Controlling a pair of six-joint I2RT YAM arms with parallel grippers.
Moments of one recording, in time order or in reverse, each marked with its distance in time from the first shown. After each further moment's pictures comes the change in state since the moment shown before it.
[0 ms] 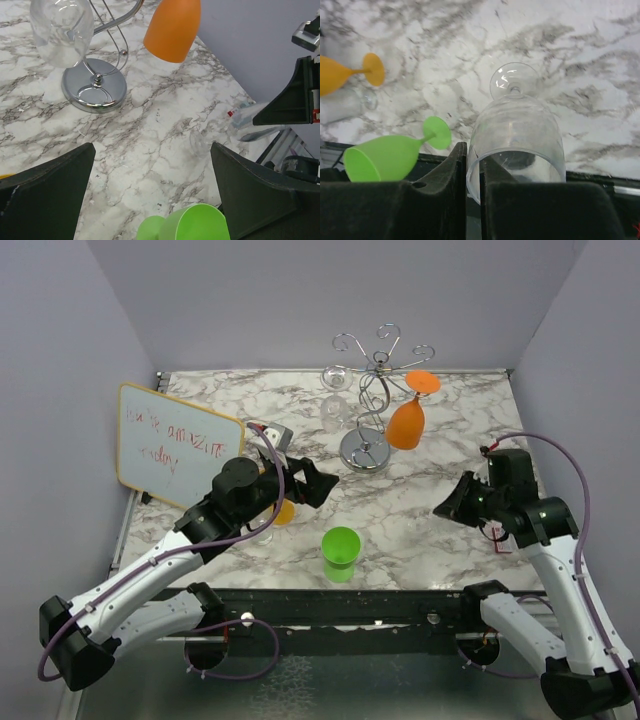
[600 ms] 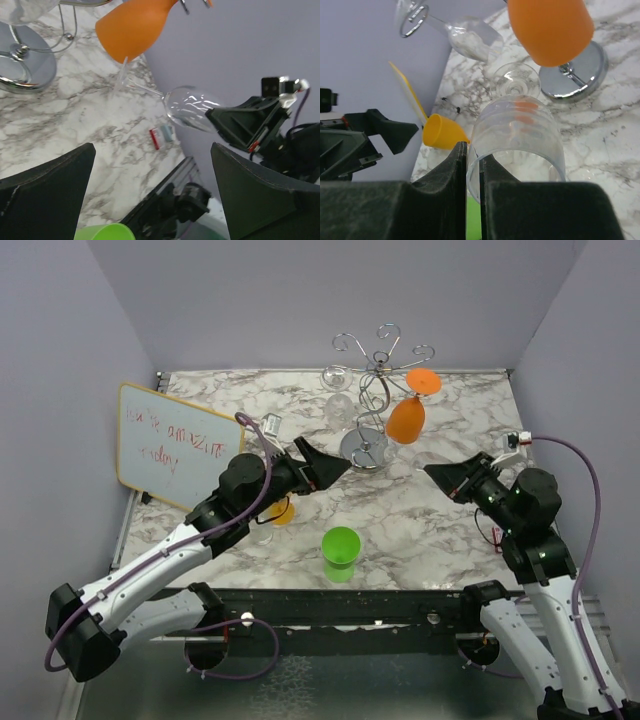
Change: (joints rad) left arm 0.000 0.069 0.009 0.093 0.037 -0.472; right arm 0.000 -0.249 -0.204 0.698 -0.134 0.188
